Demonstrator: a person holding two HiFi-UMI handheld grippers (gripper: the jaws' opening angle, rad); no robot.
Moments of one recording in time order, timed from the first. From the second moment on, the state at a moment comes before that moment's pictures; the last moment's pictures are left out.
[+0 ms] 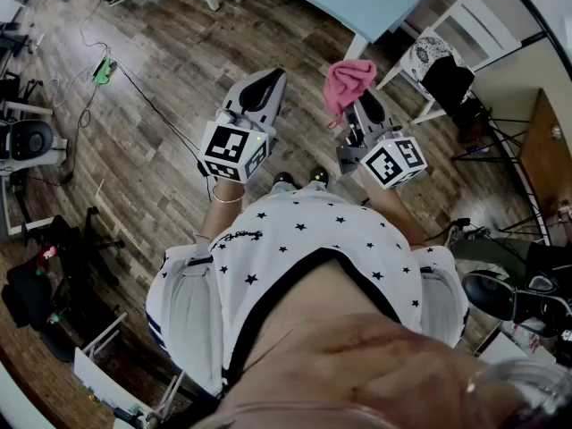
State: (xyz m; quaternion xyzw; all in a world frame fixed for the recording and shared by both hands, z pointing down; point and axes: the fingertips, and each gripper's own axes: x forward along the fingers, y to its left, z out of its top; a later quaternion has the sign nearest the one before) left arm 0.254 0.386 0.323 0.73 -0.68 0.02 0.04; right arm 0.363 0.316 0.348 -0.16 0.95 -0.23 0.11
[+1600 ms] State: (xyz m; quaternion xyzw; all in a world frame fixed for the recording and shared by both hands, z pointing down) left arm 0.275 0.323 0.319 0.71 -0.70 0.05 0.03; right arm 0.393 0.234 0.355 -0.14 0.94 -0.29 0.14
